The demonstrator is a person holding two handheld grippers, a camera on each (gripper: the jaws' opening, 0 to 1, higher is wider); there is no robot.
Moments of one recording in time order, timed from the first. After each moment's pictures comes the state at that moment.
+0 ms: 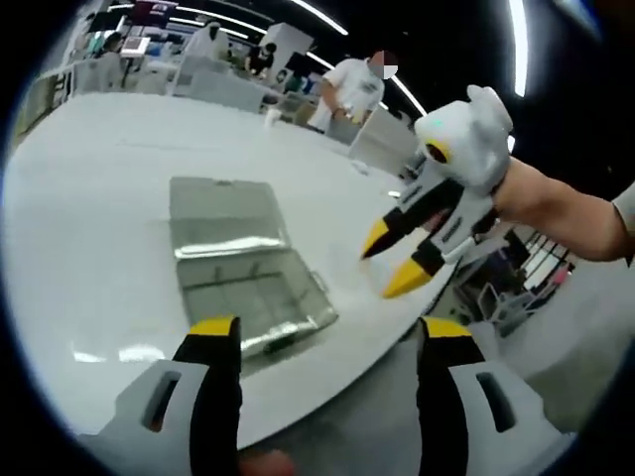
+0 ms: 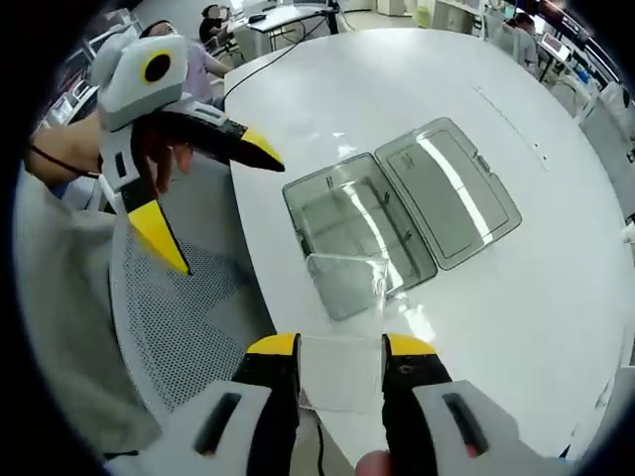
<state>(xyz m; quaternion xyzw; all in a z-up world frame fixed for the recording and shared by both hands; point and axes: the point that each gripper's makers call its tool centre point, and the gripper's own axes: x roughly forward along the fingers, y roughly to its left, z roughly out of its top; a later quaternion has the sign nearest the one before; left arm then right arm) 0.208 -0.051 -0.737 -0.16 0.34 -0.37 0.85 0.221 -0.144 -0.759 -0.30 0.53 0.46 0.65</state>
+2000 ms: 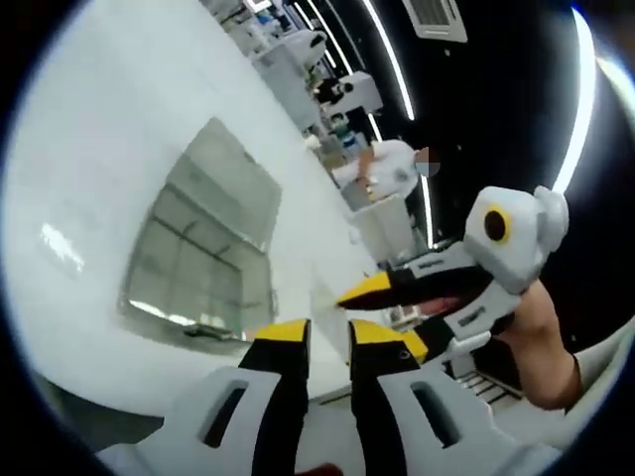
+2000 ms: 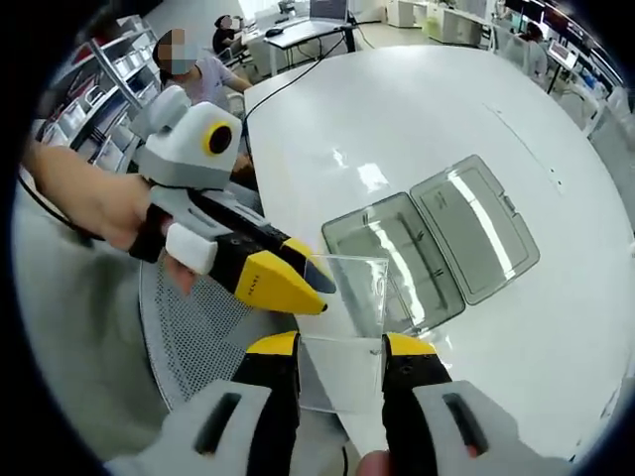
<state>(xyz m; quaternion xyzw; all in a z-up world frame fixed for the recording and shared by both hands) 0.214 -0.073 -0.733 -0.46 0.31 -0.28 0.78 0.206 -0.102 -0.739 -0.27 0.51 0.49 0.65</state>
